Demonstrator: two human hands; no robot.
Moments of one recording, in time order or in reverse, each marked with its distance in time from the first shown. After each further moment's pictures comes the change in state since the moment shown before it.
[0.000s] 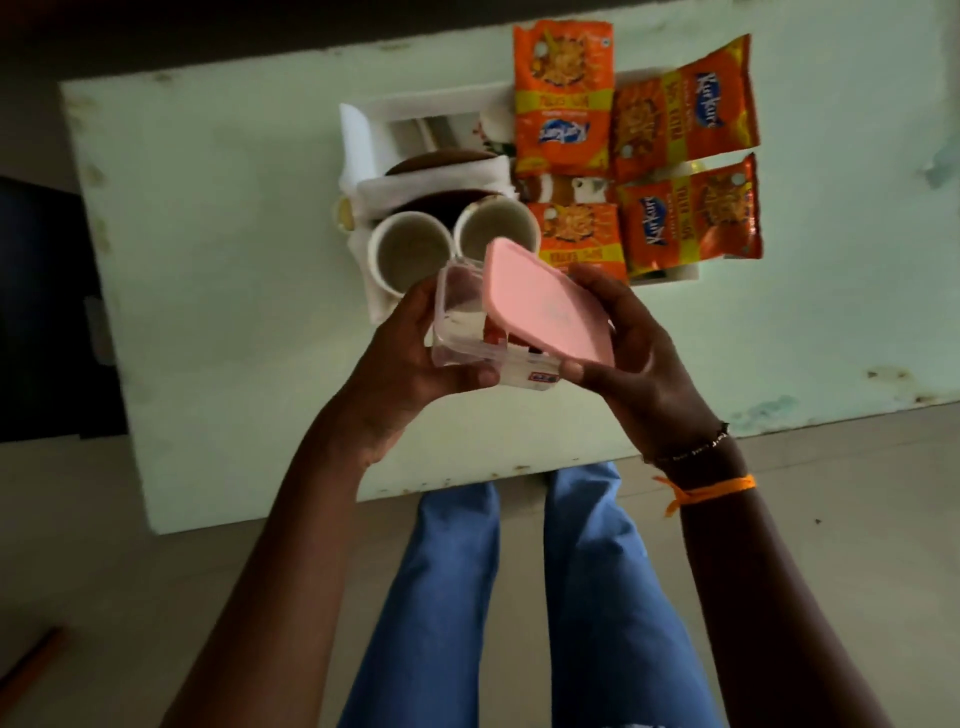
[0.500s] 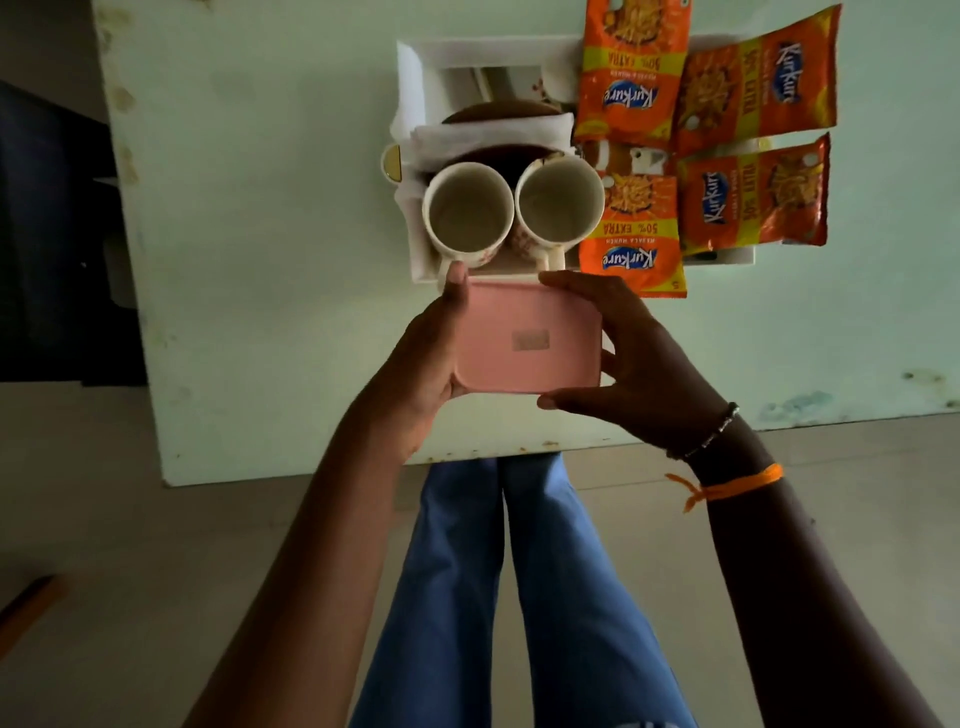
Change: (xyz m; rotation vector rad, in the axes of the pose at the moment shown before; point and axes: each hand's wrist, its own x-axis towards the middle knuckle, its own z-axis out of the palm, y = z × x) left_hand -0.025 -0.004 -0.006 -0.078 0.166 -0.332; right_hand 0.000 0.011 0.031 -0.530 -0.228 -0.056
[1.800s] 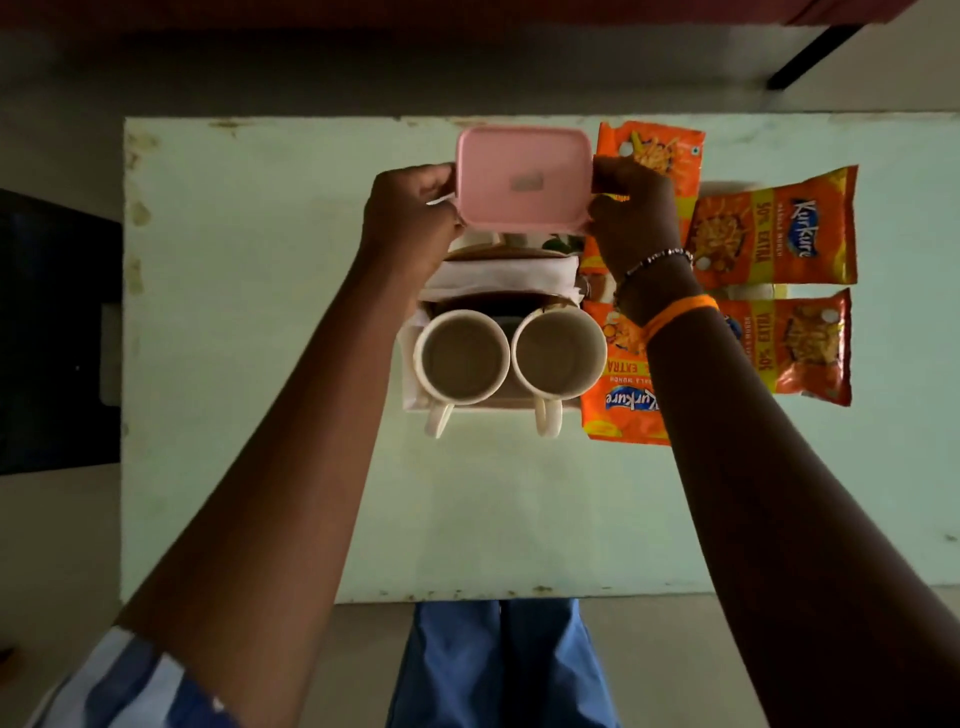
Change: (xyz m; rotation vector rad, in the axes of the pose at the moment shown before) left_hand 0.155 0.129 -0.023 0.224 0.447 0.365; right_hand 0.223 -0.029 -0.079 -0.007 0.575 0.178
